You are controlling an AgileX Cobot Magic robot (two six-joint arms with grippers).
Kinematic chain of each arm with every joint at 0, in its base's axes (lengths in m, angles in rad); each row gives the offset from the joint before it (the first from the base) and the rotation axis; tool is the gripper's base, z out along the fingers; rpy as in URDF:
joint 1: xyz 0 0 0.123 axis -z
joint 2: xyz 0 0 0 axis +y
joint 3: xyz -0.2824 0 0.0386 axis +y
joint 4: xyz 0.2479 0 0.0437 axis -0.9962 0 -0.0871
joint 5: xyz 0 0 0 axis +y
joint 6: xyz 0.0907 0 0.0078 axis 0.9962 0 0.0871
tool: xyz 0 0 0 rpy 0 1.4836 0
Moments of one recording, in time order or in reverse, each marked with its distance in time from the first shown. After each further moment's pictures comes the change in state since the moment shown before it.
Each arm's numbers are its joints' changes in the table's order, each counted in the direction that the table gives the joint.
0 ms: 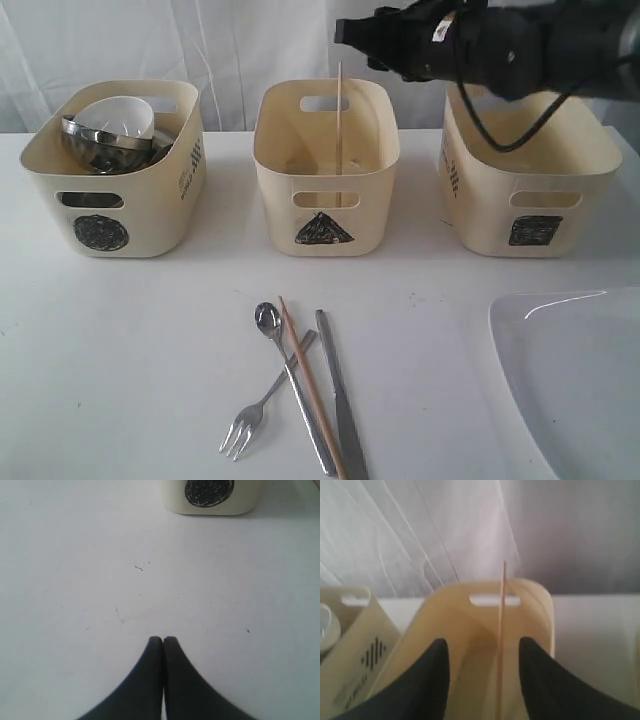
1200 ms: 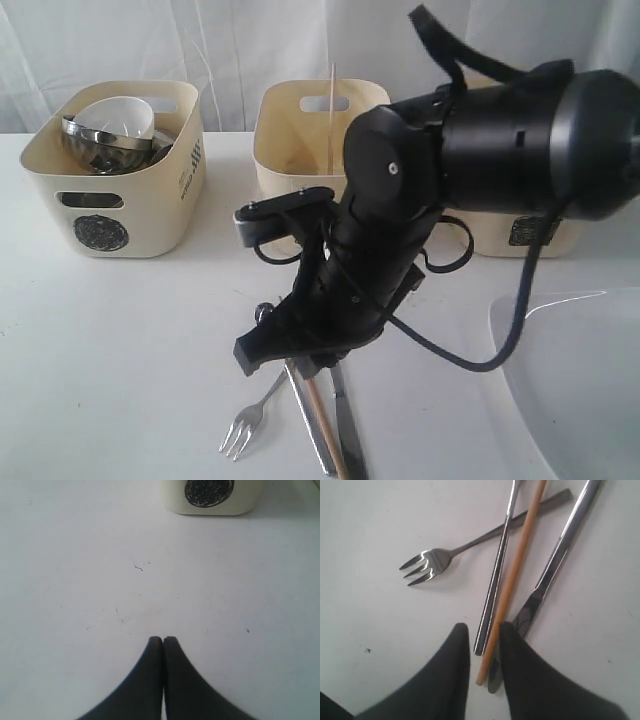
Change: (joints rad) left arm 0.000 0.000 0.000 0.000 0.000 0.000; right arm -0.408 -0.069 0.196 -0.173 0.826 -0.226
